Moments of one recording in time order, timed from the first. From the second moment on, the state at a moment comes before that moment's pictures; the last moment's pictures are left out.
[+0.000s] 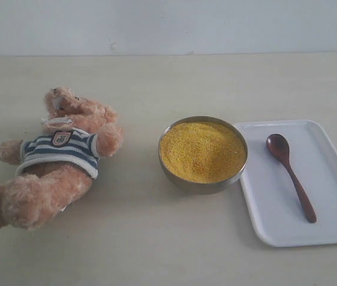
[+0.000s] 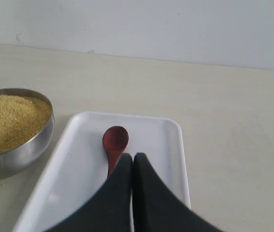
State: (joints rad) left arm 0.14 0.00 0.00 -0.04 0.34 -0.20; right arm 0.16 0.00 0.00 -0.03 0.30 0.02
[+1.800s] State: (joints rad) left arm 0.14 0.00 0.00 -0.04 0.34 -0.20; right arm 0.16 1.54 -0.78 0.20 0.60 -0.16
